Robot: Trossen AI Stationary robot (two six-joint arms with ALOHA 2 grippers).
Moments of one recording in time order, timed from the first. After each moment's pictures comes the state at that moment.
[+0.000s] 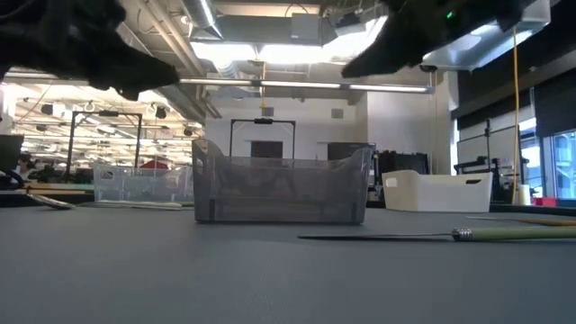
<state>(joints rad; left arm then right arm) -0.27 0.77 0.15 0.50 -0.46 -0.01 0.09 1.24 0.74 0.07 0.23 -0.13</state>
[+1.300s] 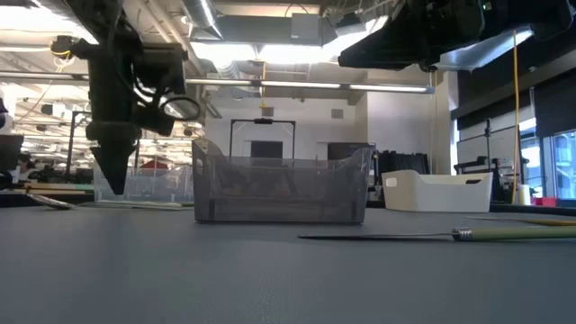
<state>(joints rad) 0.30 1.29 0.64 -0.78 -0.14 -0.24 0.34 1.39 0.64 0.44 0.42 -0.14</state>
